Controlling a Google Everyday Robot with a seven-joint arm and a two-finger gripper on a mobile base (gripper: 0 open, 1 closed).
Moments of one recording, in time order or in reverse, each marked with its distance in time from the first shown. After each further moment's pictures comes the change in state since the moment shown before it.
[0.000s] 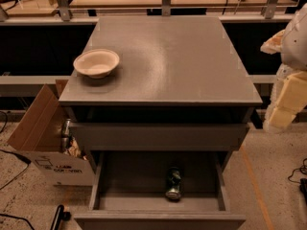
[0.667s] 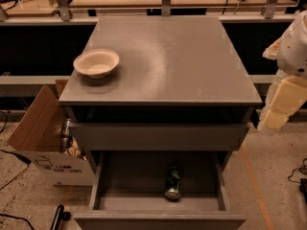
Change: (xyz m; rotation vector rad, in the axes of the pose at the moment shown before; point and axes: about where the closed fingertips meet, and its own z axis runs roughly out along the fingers) arm 0.006 -0.004 0.014 -0.002 0.024 0.067
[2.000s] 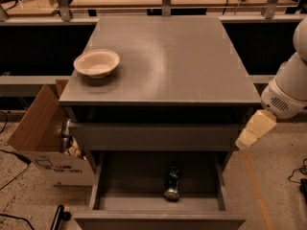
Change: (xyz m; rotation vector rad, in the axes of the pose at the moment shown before) arm 0.070 -0.018 0.140 -0.092 0.087 0.459
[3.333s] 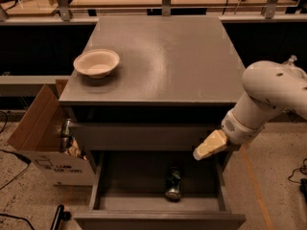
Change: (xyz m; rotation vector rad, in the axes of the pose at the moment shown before) arm -0.021 0.055 0.124 -0.220 0.100 0.462
